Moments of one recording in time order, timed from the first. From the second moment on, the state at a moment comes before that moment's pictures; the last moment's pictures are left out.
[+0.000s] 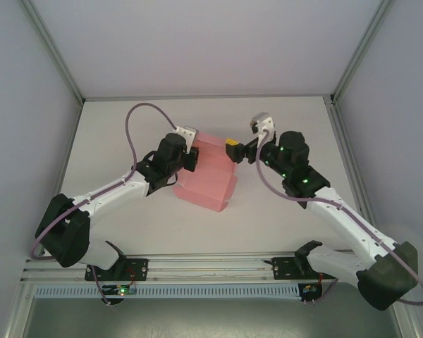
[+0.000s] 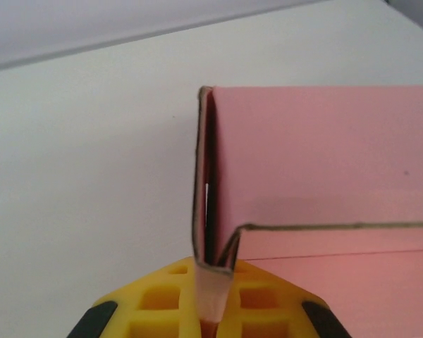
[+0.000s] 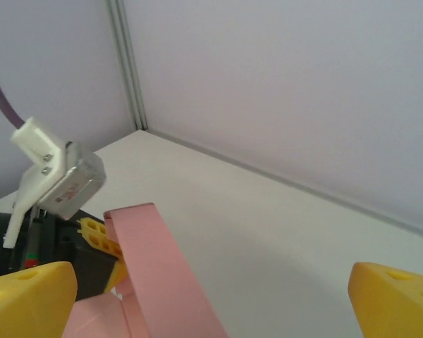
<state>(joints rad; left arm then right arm) -0.60 1.44 0.97 -0.07 -0.05 -0.13 0.47 1.06 0.87 0.03 -0.21 0.05</state>
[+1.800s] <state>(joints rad) -0.61 1.76 1.39 -0.39 0.05 0.99 0.19 1.03 0.83 -0.23 -0.72 0.37</state>
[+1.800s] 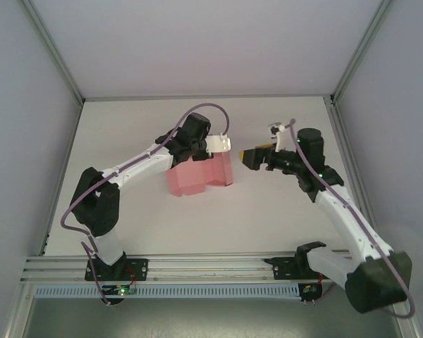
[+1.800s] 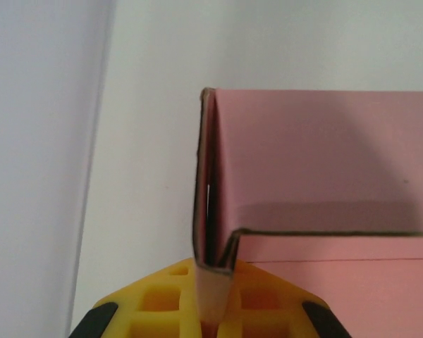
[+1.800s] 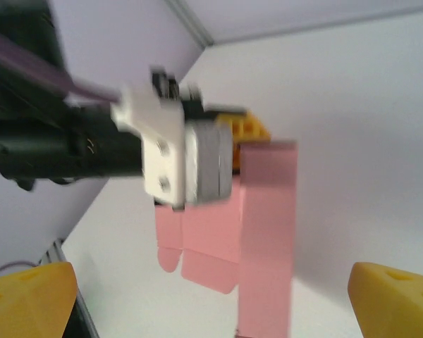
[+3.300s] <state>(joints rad) -0.76 1.52 1.46 -0.42 -0.02 0.96 0.16 1.13 0.81 -0.26 -0.39 0.18</state>
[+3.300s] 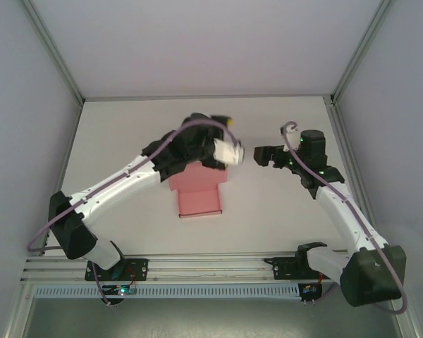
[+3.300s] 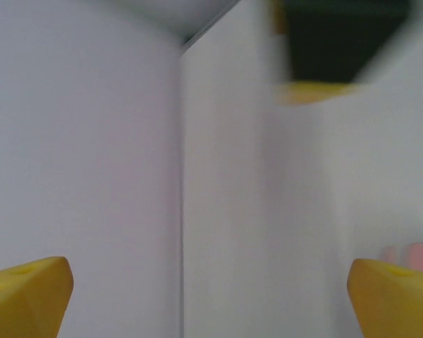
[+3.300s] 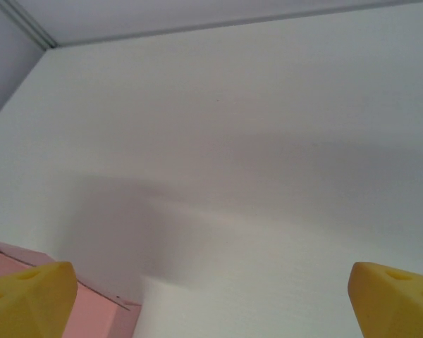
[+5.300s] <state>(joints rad) -0.53 1.53 1.21 -0.58 -0.05 -0.34 0.59 1.53 1.13 -0.36 -0.06 -0.12</state>
